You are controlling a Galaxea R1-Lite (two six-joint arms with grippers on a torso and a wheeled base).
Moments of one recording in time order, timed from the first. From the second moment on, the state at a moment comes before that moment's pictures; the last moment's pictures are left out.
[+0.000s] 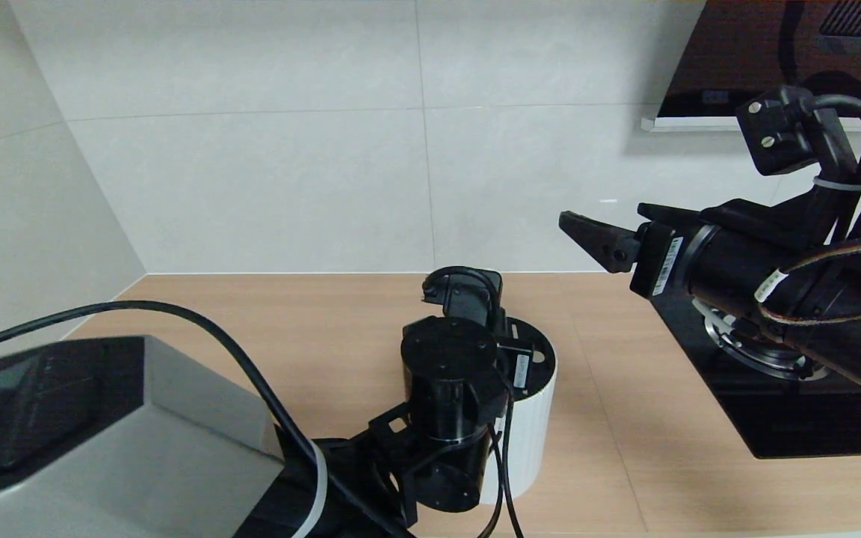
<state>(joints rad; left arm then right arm) -0.94 2.09 -0.91 -1.16 0.70 -0.02 0.72 1.49 -0.86 -0.71 -0.23 0.07</state>
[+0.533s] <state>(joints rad) -0.94 2.09 -0.90 -1.18 0.70 -0.02 0.72 1.50 -0.86 -0.71 -0.23 0.07</state>
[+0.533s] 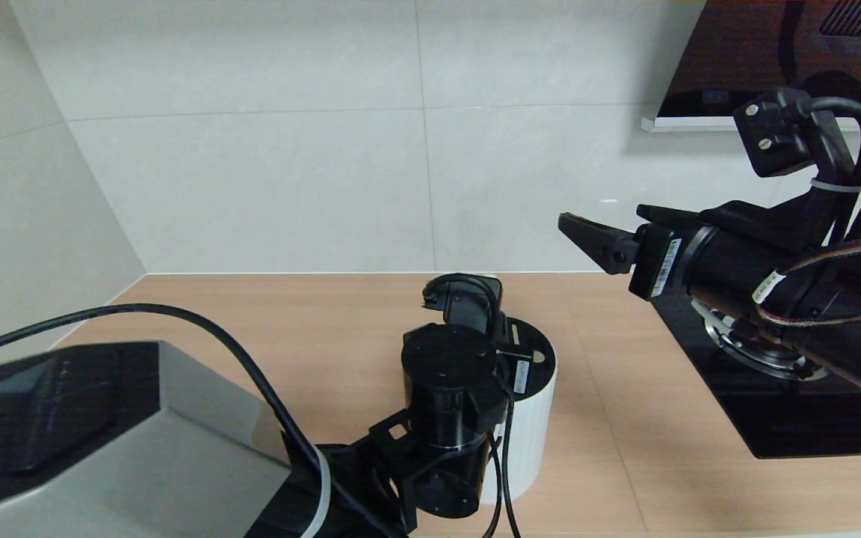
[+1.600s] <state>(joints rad) -0.93 1.88 -0.86 -1.19 0.63 -0.02 0.71 1.48 -0.87 -0.71 -0.23 0.07</state>
